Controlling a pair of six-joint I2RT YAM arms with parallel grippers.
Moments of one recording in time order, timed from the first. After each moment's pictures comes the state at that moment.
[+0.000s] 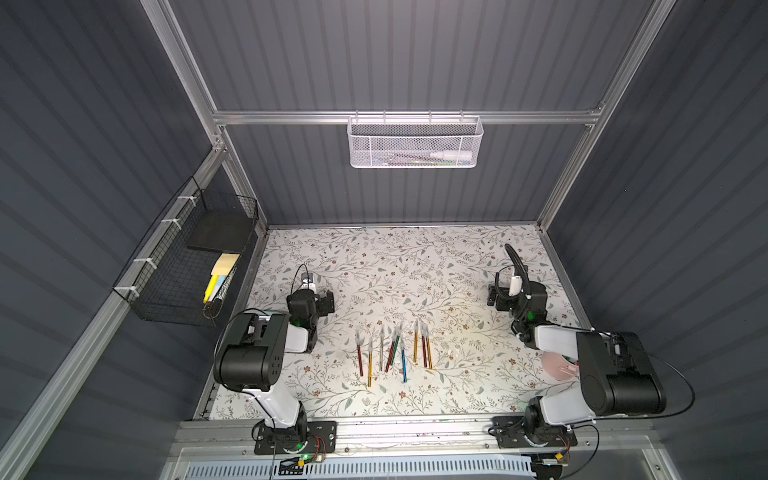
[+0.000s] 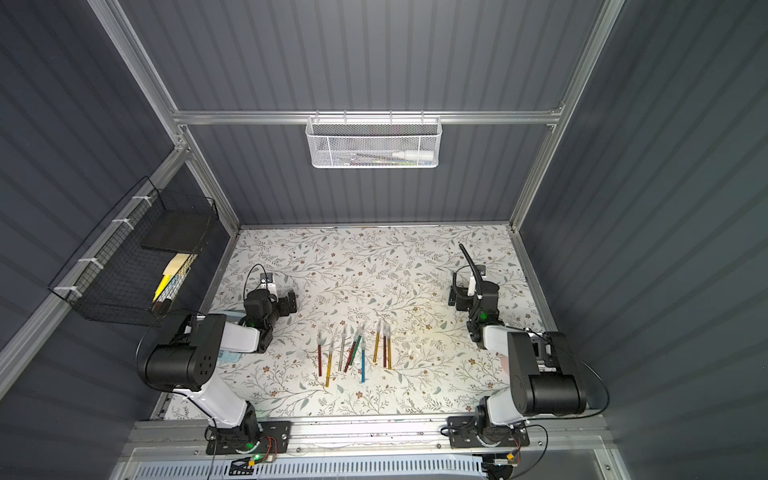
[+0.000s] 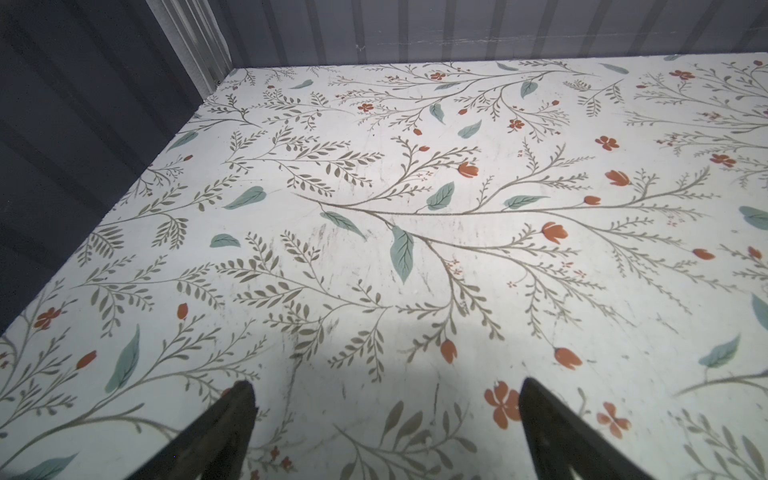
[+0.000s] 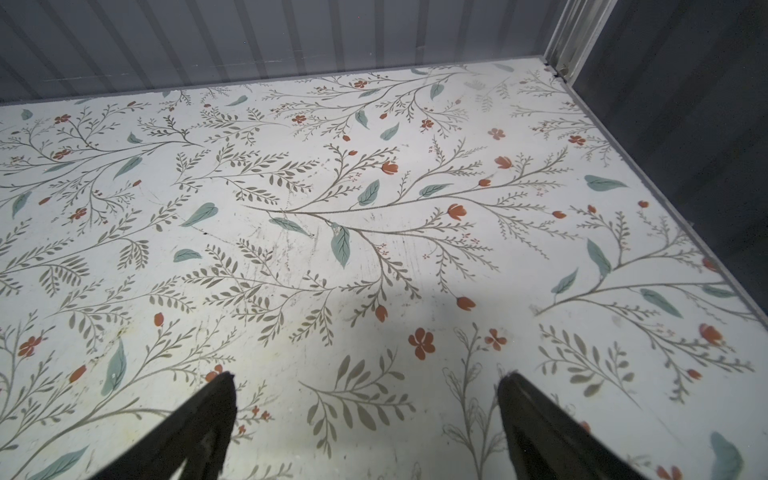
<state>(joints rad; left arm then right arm) -0.08 1.70 0.46 0.78 -0.16 -0.01 0.00 1.48 0.46 0.55 0.02 0.04</state>
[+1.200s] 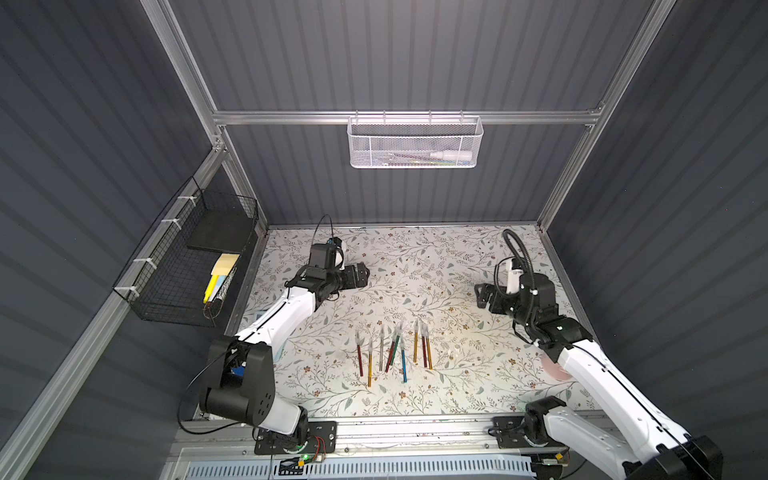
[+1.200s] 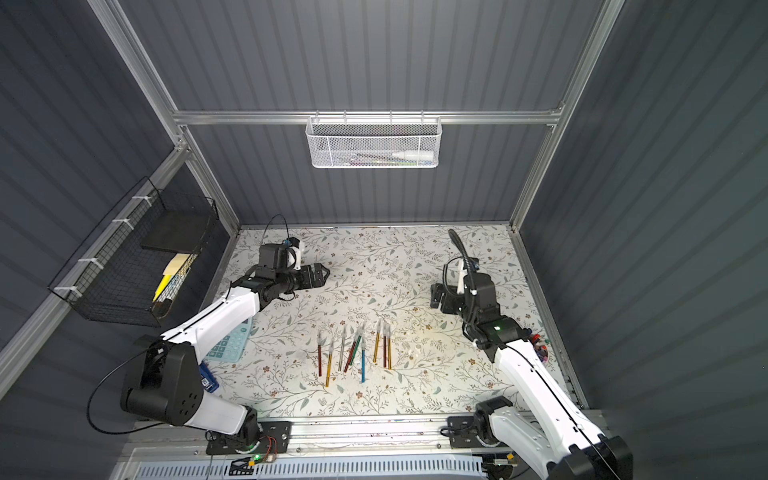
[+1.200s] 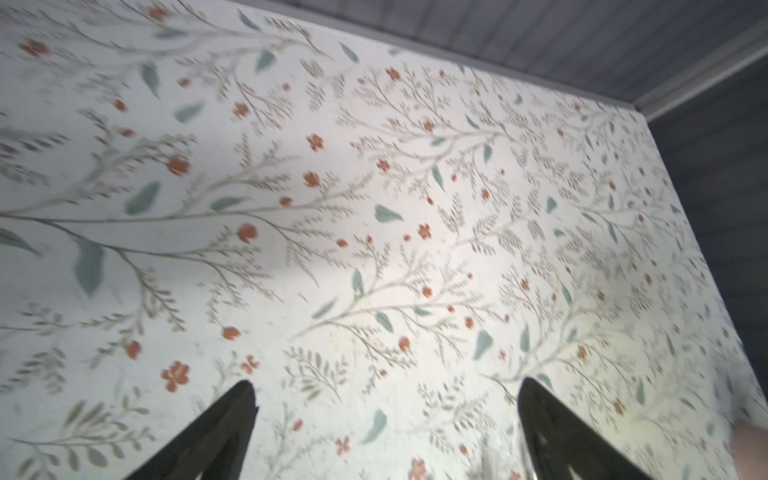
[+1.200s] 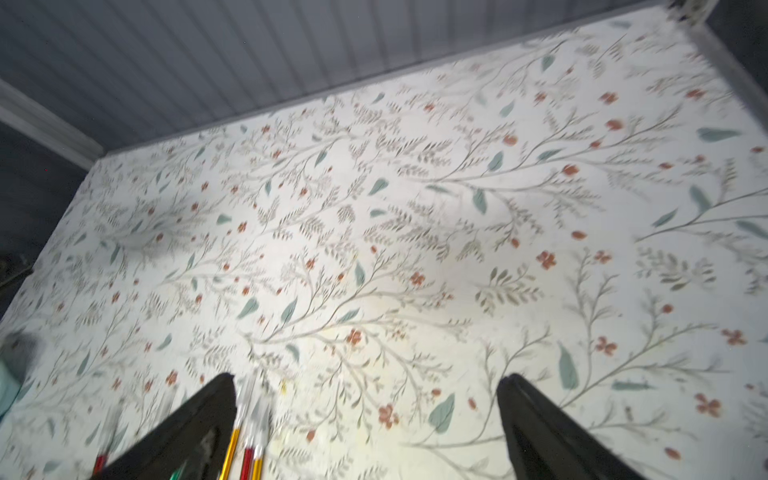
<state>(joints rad) -0.31 1.50 1.05 -0.30 0.25 -0.33 0.32 0.94 0.72 -0.40 0.01 0.36</state>
